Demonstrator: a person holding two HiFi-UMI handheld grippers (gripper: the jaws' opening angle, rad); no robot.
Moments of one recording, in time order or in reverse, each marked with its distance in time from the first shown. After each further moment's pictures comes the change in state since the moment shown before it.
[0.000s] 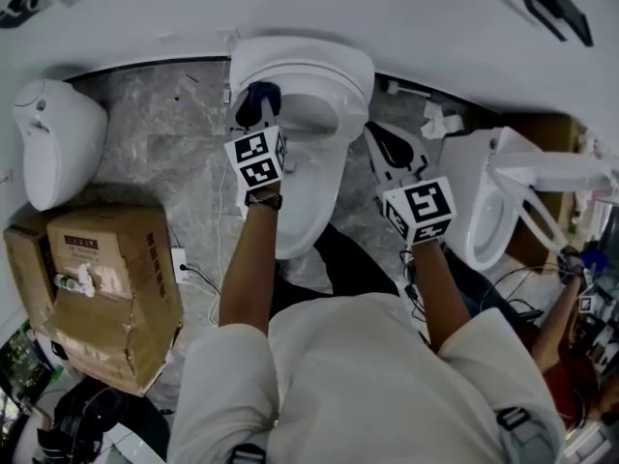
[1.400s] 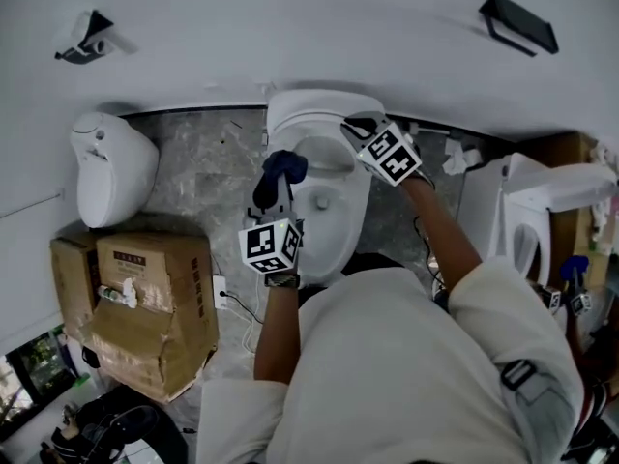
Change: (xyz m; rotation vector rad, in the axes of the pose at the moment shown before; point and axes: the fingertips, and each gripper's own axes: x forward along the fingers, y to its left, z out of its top) left arm -0.159 -0.036 0.101 -0.017 -0.192 -0.097; right arm 0.094 -0.001 0.019 -0.284 0.193 0.272
